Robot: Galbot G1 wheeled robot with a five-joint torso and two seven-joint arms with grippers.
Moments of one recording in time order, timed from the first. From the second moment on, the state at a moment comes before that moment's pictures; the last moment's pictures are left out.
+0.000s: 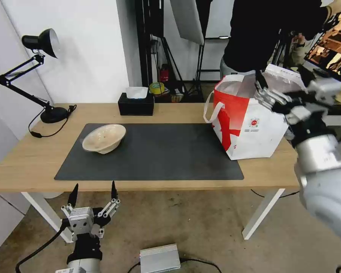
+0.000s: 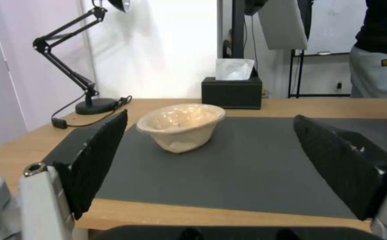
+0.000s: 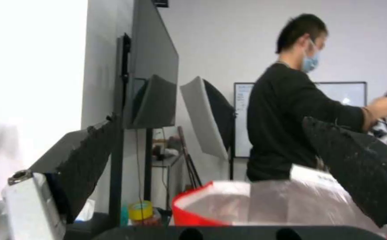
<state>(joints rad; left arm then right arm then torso) 1.98 -1.43 -0.39 -2.45 0.11 -0.11 -0.35 -1.28 0.69 0.56 2.48 0.69 -0.03 0.55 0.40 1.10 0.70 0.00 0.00</state>
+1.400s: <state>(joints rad) 1.93 -1.38 -0.38 -2.43 0.05 -0.11 -0.36 -1.86 1.04 0.33 2.50 0.15 -0.08 0.64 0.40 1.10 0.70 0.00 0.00</state>
